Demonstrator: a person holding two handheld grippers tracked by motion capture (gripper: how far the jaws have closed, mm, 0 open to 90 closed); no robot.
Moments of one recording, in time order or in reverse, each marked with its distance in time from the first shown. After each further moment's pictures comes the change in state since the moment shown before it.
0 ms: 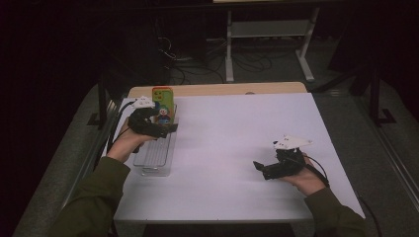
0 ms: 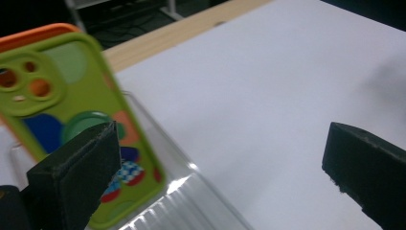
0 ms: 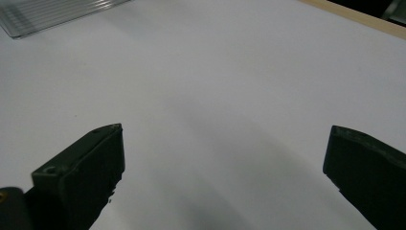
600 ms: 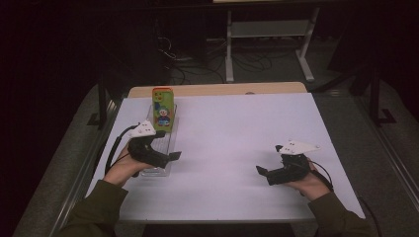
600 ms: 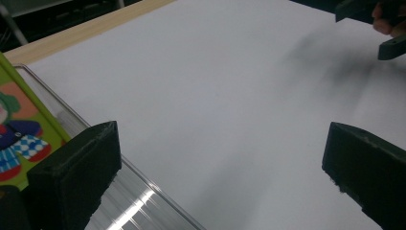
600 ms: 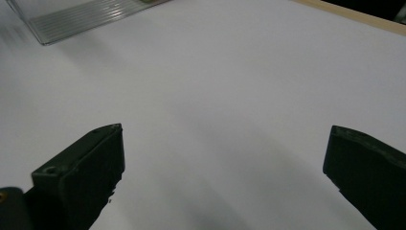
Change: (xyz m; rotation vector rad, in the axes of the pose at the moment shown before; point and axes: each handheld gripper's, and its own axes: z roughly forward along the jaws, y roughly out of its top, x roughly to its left) left arm -0.050 -0.045 -0.022 -0.027 -0.133 0.053; right arm 0.001 -0.011 -0.013 -0.042 0.046 0.009
